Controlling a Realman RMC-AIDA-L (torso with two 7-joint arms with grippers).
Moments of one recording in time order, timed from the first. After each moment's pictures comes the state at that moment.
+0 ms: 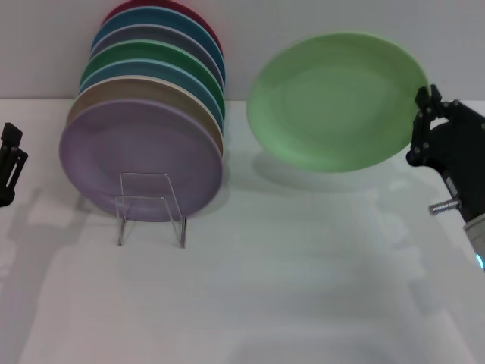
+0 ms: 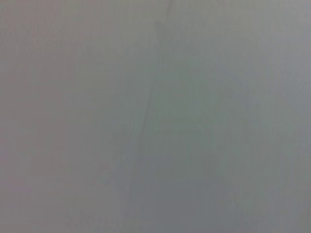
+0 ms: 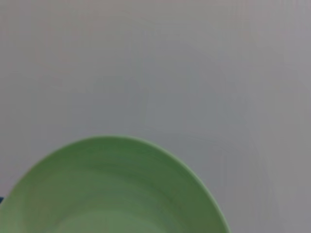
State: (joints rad) left arm -0.25 -2.08 -0.92 -0.25 2.43 1.51 -0.30; right arm 0.20 2.09 1.04 0.64 -2.64 -1.13 -0.21
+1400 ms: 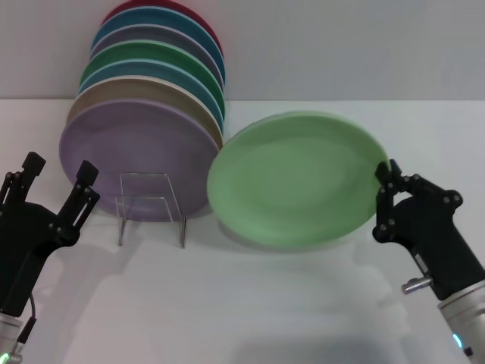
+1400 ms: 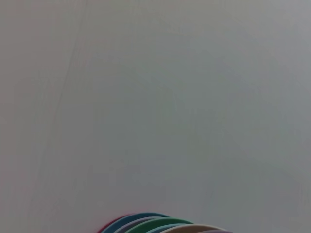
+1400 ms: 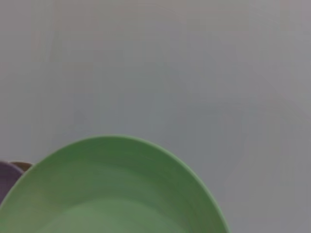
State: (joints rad) left arm -0.21 -2.08 -0.68 -0.30 2.43 1.55 -0.29; right arm 0.10 2.09 0.75 0.64 -2.51 -1.20 -0.21
